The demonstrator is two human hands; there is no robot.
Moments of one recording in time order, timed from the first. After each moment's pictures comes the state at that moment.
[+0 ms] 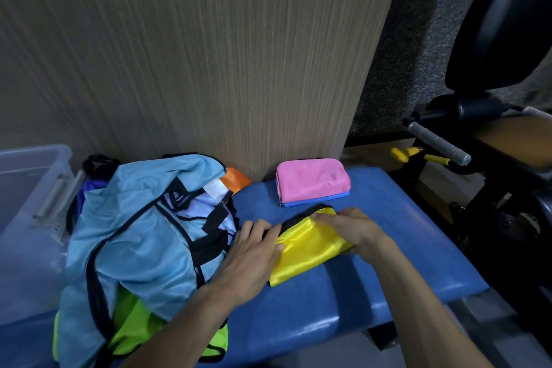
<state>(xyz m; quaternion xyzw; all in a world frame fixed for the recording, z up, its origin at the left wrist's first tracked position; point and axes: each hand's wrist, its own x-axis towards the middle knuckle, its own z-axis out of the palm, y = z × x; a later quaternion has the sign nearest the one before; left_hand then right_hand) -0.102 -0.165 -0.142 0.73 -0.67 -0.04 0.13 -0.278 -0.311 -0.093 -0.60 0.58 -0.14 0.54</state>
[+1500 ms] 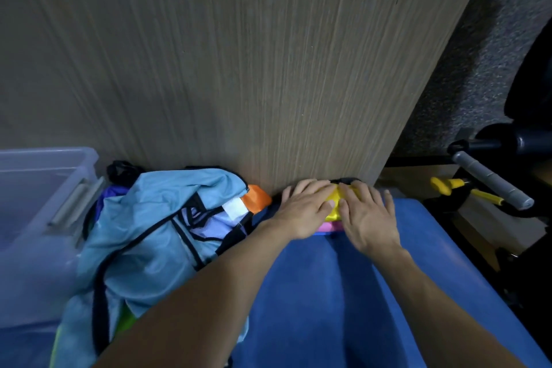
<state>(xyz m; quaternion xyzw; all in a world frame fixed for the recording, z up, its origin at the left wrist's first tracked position) -0.076 -0.307 -0.091 0.73 -0.65 -0.13 0.19 -0.230 -0.387 -0.107 -0.89 0.43 -0.14 -0.01</state>
